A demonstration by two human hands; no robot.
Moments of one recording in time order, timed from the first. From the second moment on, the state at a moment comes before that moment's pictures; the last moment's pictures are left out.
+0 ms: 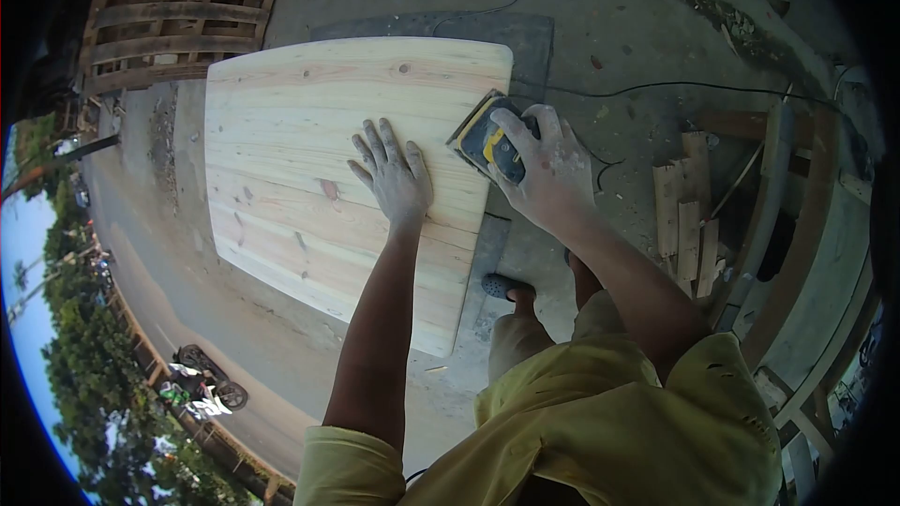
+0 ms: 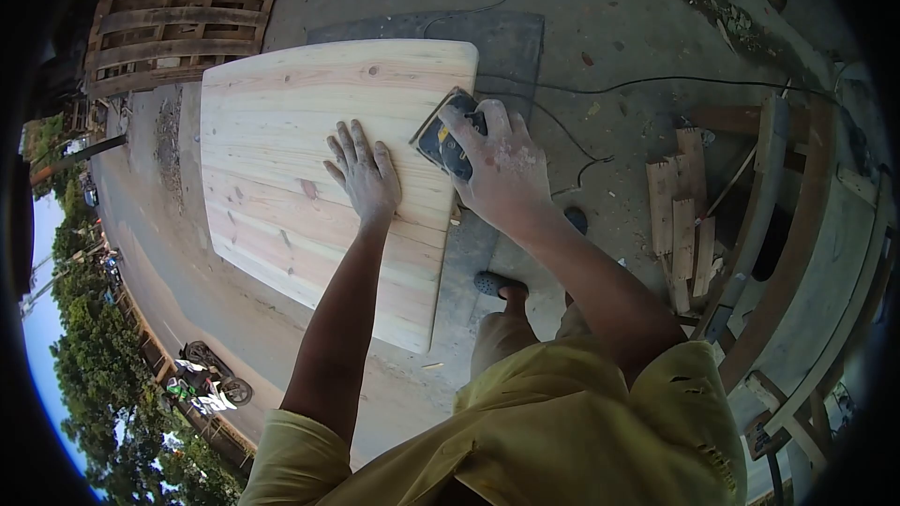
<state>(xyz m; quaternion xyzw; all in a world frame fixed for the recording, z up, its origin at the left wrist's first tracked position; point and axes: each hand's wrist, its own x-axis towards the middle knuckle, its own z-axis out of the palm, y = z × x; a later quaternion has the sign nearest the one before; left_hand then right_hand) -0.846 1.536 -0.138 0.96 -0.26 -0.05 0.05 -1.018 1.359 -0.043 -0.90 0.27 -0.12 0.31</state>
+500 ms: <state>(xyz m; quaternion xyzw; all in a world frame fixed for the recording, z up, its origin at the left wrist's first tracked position) -0.846 1.535 -0.138 0.96 -0.27 -0.05 0.04 -0.988 1.245 -0.100 -0.55 0.54 -0.15 0.61</state>
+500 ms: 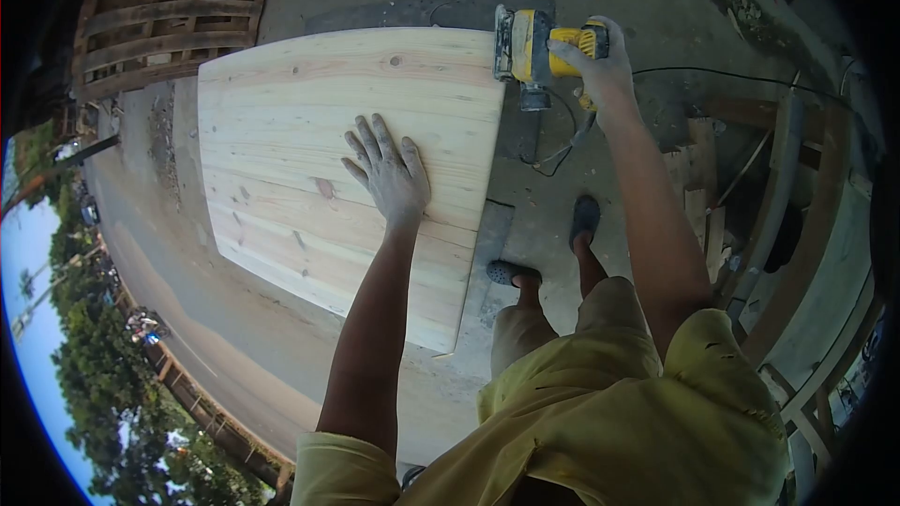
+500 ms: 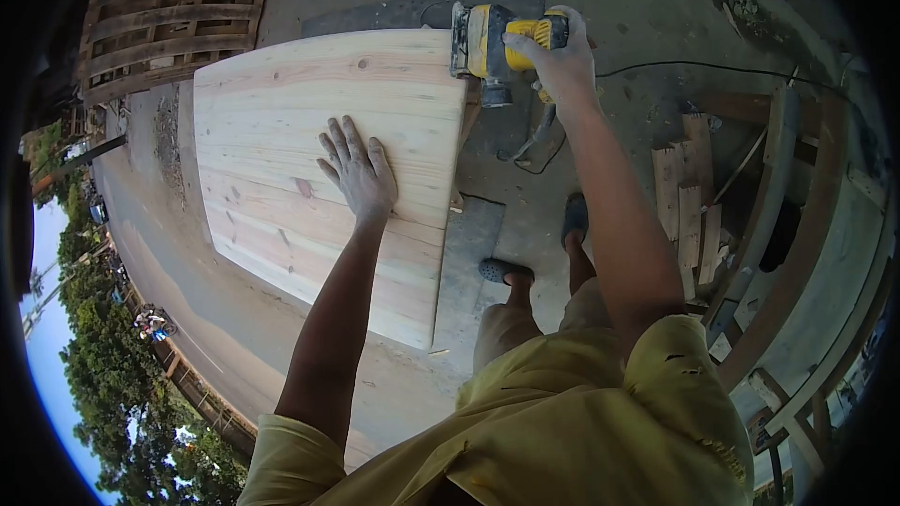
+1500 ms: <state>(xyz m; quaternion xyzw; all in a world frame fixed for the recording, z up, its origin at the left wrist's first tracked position) -0.845 1.535 -0.140 0.96 -0.27 -0.04 0.04 -1.057 1.350 -0.165 -0.32 0.46 -0.22 0.80</state>
